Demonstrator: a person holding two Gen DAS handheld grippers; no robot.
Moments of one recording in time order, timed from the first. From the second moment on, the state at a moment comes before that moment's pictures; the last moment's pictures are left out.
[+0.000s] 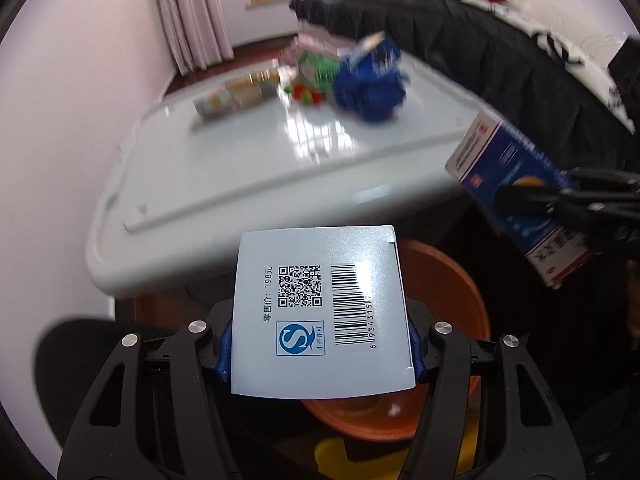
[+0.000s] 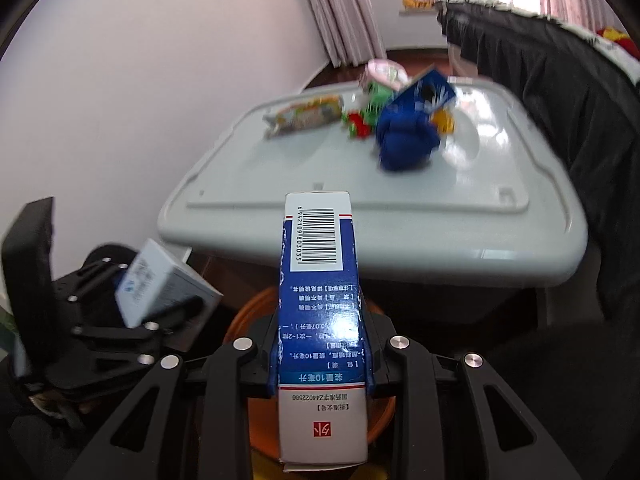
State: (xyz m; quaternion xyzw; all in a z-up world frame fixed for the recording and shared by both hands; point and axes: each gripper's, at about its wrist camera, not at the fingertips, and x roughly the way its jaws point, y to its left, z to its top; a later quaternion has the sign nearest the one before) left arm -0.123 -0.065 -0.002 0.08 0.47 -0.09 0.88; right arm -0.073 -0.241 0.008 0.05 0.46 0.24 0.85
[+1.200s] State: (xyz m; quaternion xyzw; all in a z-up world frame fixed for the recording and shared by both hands) left arm -0.094 -0.066 -0.018 0.06 0.50 -0.10 0.86; right arm 0.002 -0.245 0.001 0.05 0.46 0.18 0.87
